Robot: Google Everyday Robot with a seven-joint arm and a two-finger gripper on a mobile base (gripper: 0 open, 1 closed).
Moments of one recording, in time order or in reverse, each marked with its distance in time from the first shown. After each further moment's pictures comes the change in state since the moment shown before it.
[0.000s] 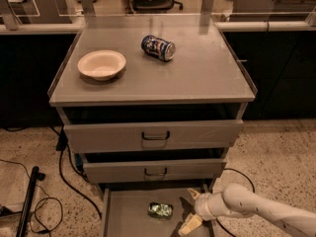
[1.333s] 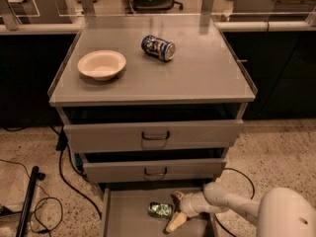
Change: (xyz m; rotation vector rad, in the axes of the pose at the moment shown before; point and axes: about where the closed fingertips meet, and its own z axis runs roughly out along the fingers) arm 0.039 -0.035 0.121 -0.096 -0.029 0.013
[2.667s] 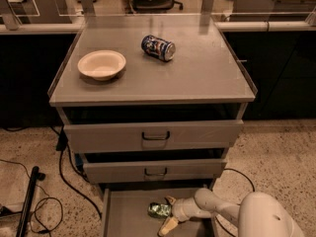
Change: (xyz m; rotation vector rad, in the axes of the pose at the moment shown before) arm 0.023 -0.003 0.071 -0.031 -0.028 -0.007
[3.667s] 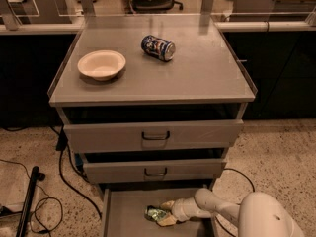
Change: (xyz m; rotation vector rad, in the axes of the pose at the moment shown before) arm 0.000 0.000 0.000 0.000 0.000 0.000
